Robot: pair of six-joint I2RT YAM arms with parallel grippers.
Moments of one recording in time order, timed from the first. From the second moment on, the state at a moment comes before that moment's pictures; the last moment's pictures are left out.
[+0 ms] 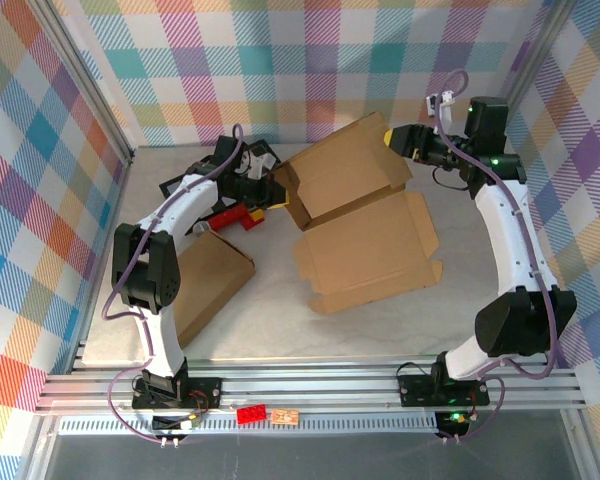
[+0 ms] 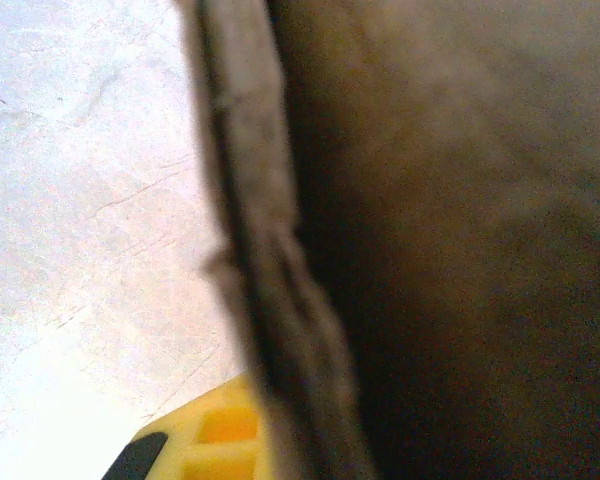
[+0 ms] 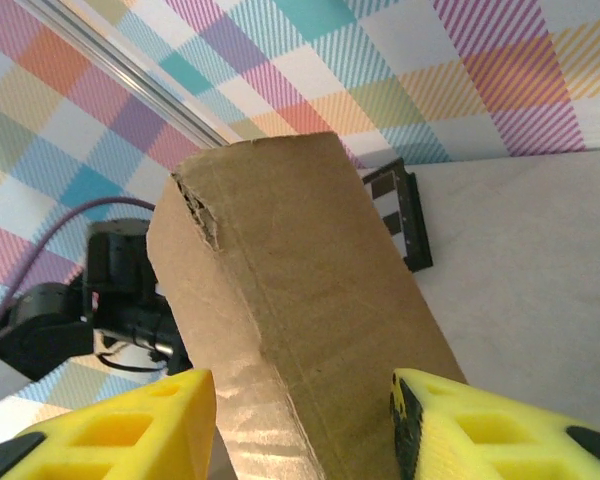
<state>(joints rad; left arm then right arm) -0.28 1.94 1.64 -0.66 0.77 -0.39 0.05 1.54 1.66 -0.59 -0.78 0.33</state>
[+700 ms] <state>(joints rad) -0.28 1.93 1.65 -0.72 0.70 -0.37 0.30 1.63 1.81 -0.82 -0.13 0.05</state>
